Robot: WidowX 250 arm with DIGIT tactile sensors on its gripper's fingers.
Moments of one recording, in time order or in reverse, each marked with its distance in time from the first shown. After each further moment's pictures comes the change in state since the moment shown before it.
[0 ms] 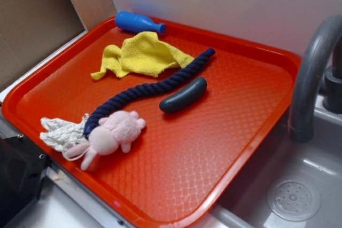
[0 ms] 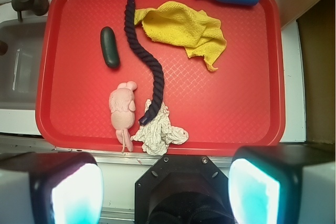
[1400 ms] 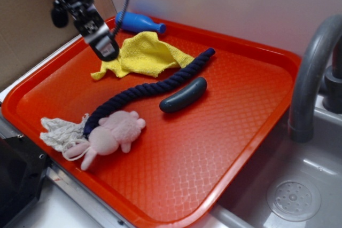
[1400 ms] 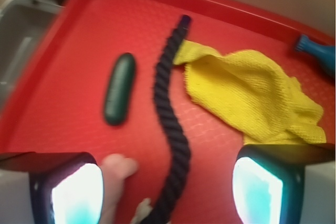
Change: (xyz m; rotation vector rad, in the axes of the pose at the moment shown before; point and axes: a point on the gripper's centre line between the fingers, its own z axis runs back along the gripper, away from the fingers) arm 0.088 -0.014 -0.139 -0.103 -0.079 -0.366
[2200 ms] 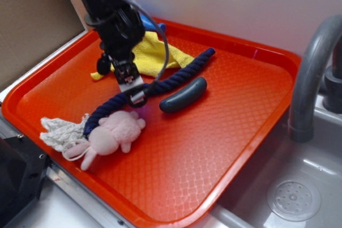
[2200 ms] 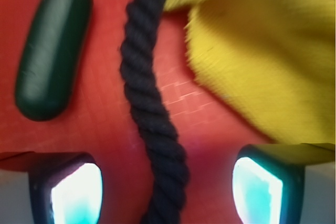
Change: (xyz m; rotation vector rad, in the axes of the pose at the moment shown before) arm -0.005 0.004 -0.074 0.085 0.181 -0.055
